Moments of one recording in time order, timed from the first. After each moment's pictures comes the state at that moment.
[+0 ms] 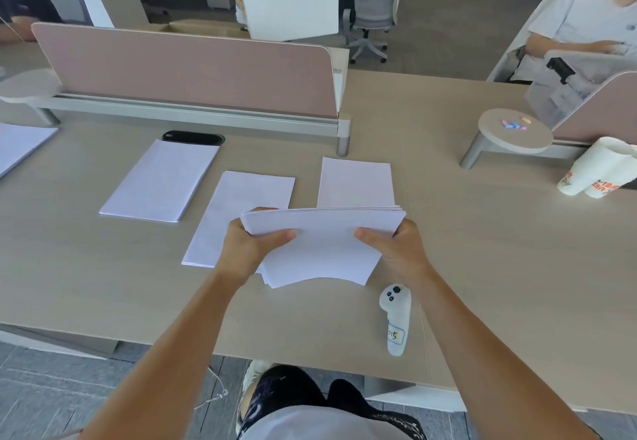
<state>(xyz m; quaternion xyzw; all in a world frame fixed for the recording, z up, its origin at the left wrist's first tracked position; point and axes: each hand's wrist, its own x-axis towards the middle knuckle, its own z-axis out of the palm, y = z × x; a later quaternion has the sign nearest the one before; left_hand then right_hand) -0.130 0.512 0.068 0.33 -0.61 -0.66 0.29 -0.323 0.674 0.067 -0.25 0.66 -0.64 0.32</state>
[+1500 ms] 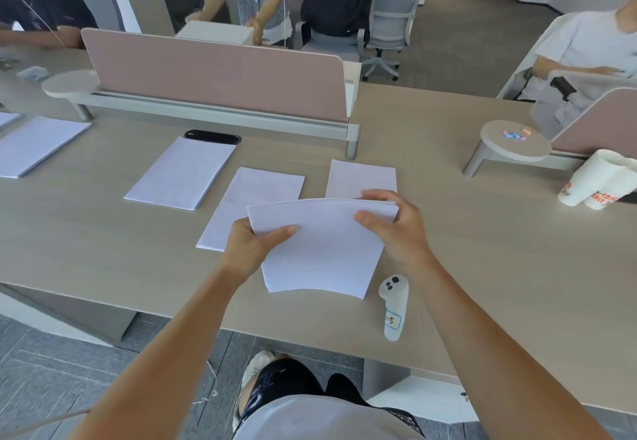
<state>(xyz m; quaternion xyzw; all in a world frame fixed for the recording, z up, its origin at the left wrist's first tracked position) -0.099 0.538 0.057 0.31 -0.61 -0.66 0.31 -0.296 0.693 0.098 -0.33 0.68 -0.60 0.25</state>
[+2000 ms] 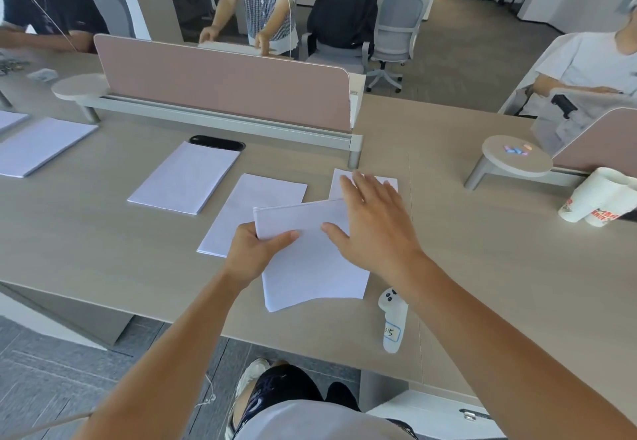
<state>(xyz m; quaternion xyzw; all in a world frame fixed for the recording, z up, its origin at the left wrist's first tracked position) -0.102 0.541 0.064 0.33 -0.61 -0.64 0.31 -0.259 0.674 0.151 -0.57 0.81 -0.06 -0.07</state>
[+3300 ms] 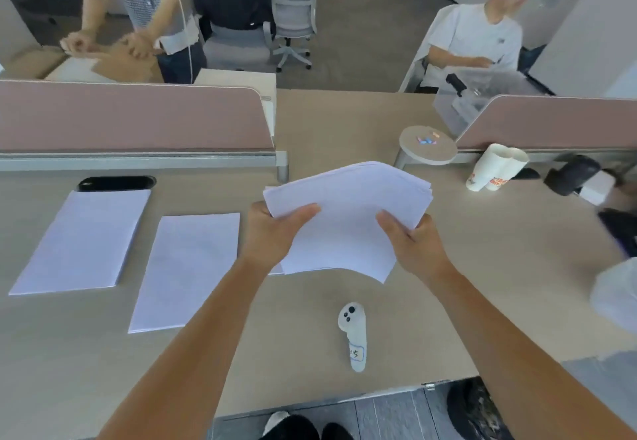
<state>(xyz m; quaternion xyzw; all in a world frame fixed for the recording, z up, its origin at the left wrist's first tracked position) -0.252 0.544 0.182 0.24 -0.64 -0.69 0.24 -0.368 0.732 0.183 -0.19 0.80 -0.56 0.10</state>
